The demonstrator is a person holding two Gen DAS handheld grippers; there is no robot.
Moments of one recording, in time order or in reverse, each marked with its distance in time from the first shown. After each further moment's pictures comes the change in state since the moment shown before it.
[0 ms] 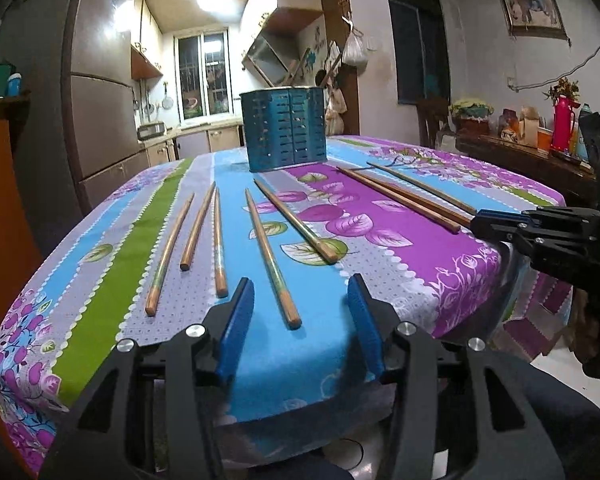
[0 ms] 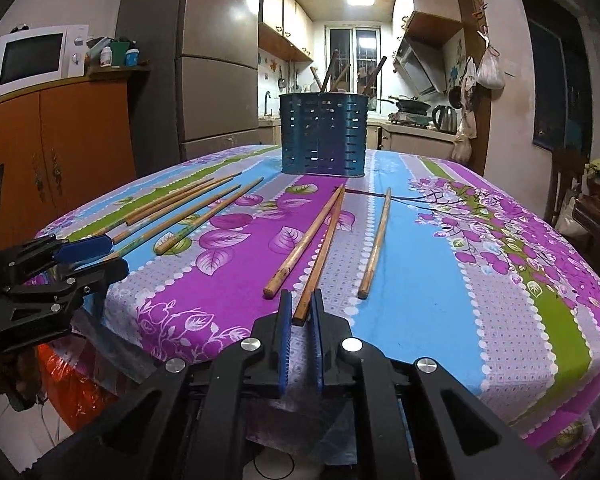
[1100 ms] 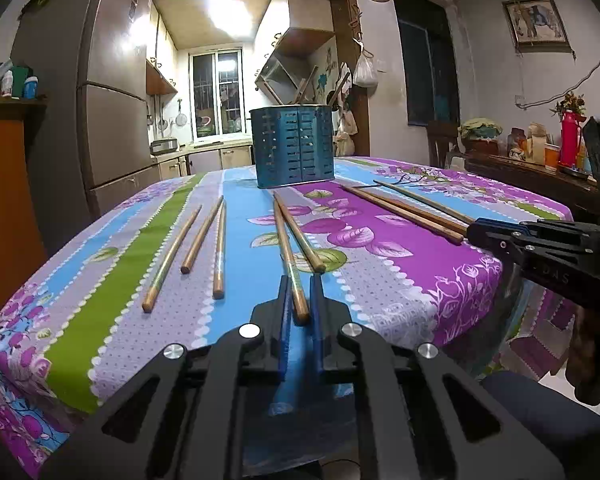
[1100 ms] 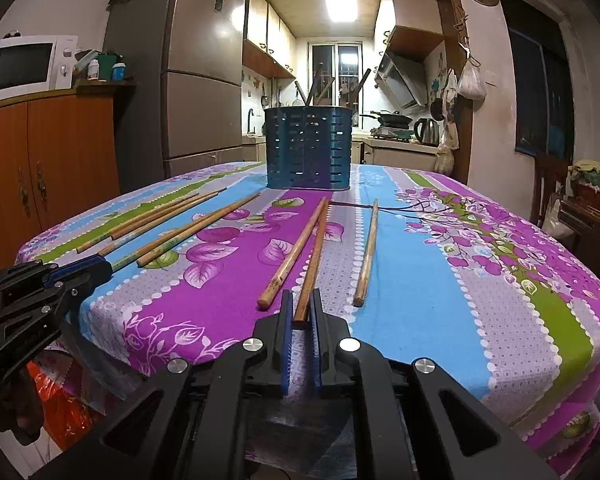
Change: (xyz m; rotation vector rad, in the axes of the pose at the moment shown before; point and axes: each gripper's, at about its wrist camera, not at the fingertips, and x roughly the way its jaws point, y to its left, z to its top) left arm -0.005 -0.006 -0.005 -0.024 -0.075 0.038; right arm 0.005 0.005 -0.005 0.026 -0.068 -0.064
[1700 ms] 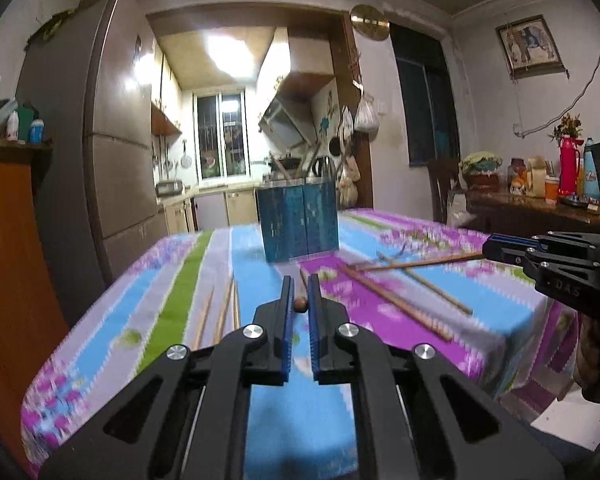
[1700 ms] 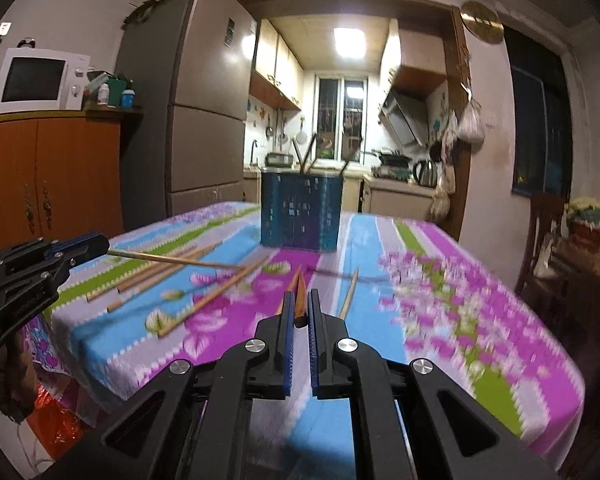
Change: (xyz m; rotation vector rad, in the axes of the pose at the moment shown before) left arm -0.025 0.004 0.072 0.019 -0.166 0.019; right arm -0.040 -0.016 0.060 -0.073 -0.128 -0.002
